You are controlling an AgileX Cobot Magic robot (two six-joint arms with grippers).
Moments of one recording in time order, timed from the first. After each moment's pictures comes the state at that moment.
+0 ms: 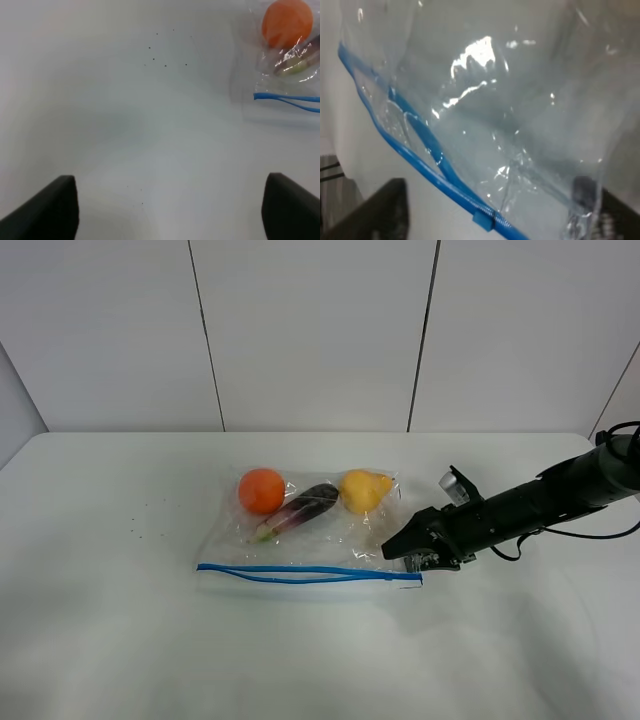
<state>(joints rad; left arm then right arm) 0.02 0.00 -0.50 0.03 1.05 -0.01 0.00 2.15 -1.03 1.27 1.02 -1.17</state>
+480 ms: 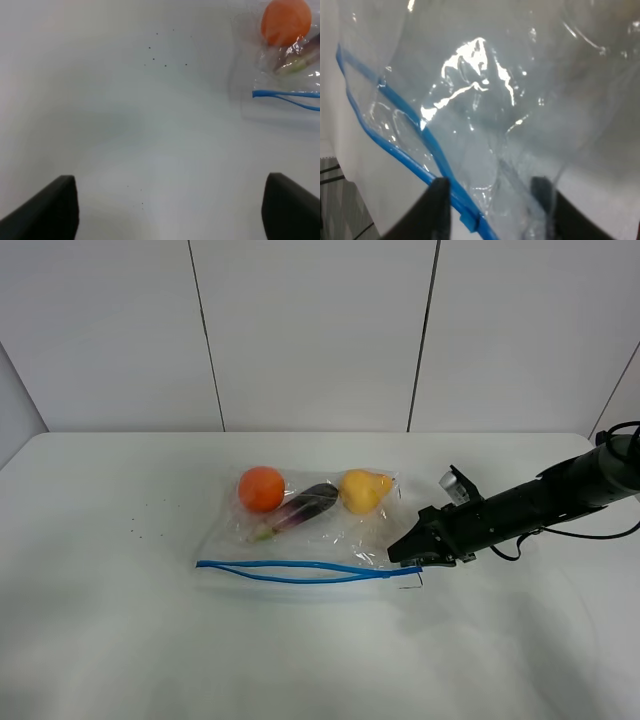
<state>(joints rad) 0.02 0.00 -0.50 0.03 1.05 -0.01 0.00 2.15 -1.03 1.27 1.02 -1.17</state>
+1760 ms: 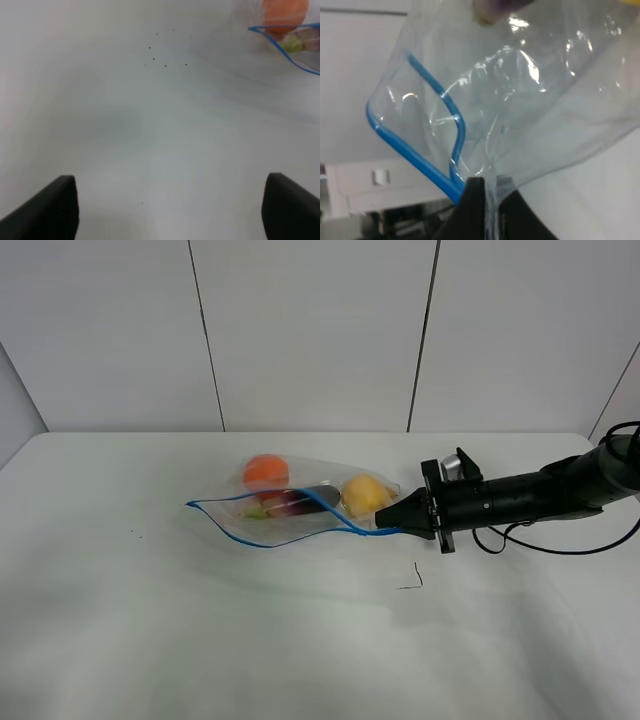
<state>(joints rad) 0.02 0.00 -0.50 0.03 1.05 -0.01 0.00 2.15 -1.03 1.52 1.20 -1.03</state>
